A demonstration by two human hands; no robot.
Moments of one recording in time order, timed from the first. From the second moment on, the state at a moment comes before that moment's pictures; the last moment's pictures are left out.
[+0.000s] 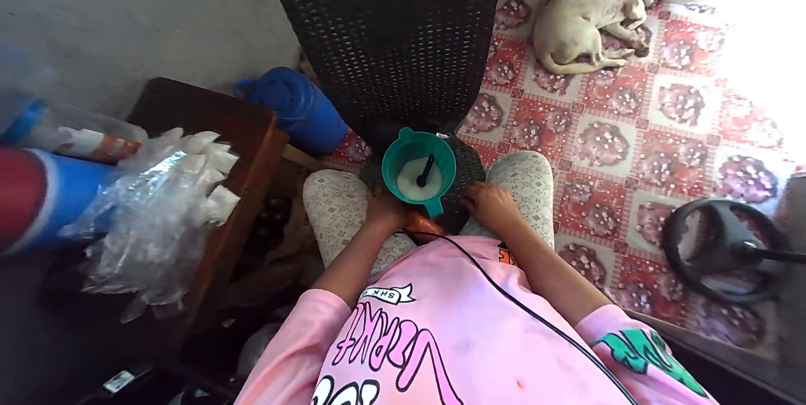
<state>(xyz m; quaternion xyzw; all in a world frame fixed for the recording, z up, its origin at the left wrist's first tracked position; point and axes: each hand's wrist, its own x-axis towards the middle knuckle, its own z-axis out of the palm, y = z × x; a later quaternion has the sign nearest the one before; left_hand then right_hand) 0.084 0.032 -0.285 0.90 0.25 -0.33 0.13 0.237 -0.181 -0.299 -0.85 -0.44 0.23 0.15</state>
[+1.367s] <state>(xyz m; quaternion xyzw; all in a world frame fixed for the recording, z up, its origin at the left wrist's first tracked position) 0.010 0.016 -0.165 0.80 0.04 0.21 0.55 0.169 -0.156 -0.076 -0.59 -0.56 0.15 0.57</state>
